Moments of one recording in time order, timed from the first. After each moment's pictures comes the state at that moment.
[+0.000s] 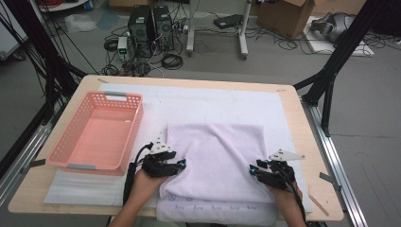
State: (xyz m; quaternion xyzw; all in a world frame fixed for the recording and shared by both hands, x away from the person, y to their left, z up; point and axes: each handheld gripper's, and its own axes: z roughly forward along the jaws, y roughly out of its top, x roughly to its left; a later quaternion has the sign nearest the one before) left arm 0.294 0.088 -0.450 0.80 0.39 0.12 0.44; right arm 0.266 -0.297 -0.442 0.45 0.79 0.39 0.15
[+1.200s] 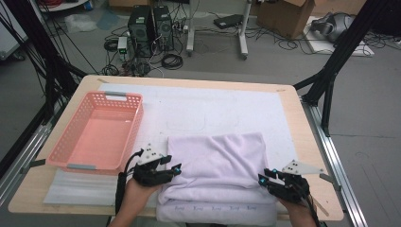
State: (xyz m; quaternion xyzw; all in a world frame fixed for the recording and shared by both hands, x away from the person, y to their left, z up) left arm 0.270 0.112 -0.424 0.77 0.40 0.14 0.49; right arm 0.224 -0.318 -0.416 0.43 0.78 0.43 0.16
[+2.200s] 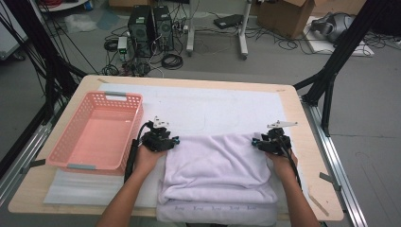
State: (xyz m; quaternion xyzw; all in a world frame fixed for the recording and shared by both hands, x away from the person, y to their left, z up) left arm 0.372 0.106 -0.449 0.79 0.43 0.14 0.42; right arm 0.371 -0.319 -0.445 0.47 0.79 0.36 0.17
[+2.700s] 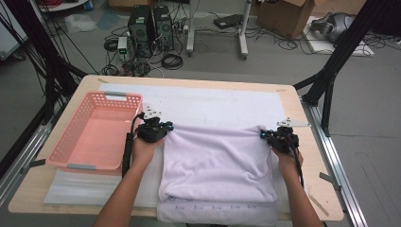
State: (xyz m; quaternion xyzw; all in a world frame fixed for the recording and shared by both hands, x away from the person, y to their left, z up) left arm 0.385 0.119 -0.423 0.73 0.47 0.18 0.46; right arm 0.364 -0.333 -0.428 0.46 0.75 0.42 0.22
